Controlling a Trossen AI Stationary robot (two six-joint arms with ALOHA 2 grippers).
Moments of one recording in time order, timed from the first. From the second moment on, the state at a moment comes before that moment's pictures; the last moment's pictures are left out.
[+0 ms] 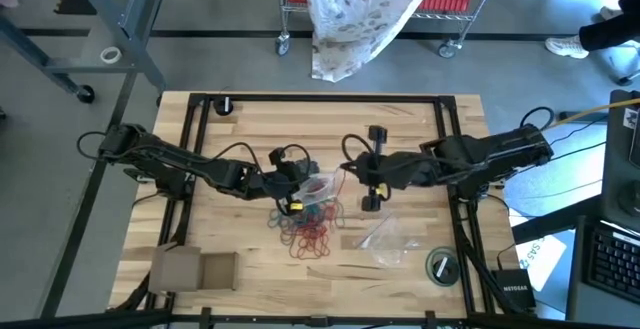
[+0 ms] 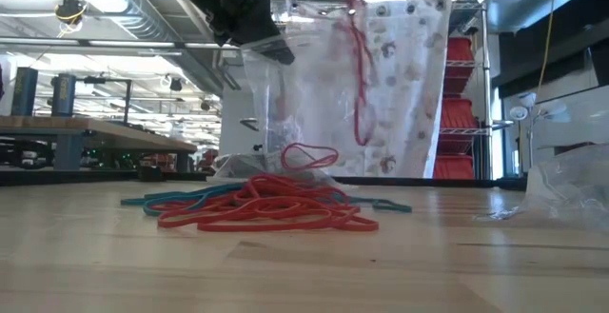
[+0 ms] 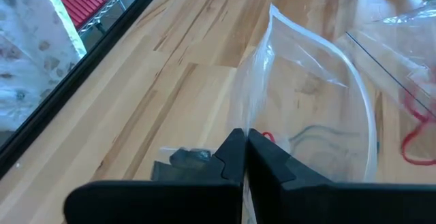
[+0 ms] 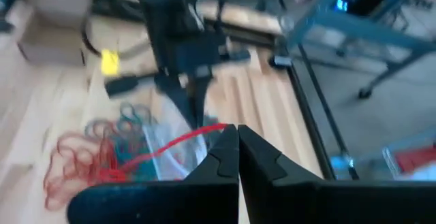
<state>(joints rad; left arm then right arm) -0.21 1.49 0.99 -0.18 -0.58 -0.22 0.32 1.45 1.61 -0.85 0.50 0.00</state>
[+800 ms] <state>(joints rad) -0.21 1.49 0.99 -0.17 -0.58 -0.21 0.25 1.47 1.04 -1.10 0.44 0.65</state>
